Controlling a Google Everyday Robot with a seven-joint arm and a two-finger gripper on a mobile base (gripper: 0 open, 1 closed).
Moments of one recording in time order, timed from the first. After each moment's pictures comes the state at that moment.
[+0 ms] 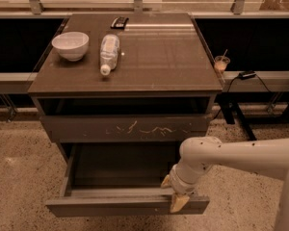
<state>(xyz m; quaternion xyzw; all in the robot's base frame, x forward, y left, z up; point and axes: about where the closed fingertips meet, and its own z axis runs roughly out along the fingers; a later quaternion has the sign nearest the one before) 0.438 -0.106 0.463 -0.79 0.60 0.14 0.08</state>
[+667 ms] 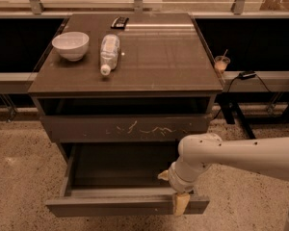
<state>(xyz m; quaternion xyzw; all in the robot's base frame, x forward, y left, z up) 0.438 -0.102 0.484 -0.79 0.59 0.13 0.08</state>
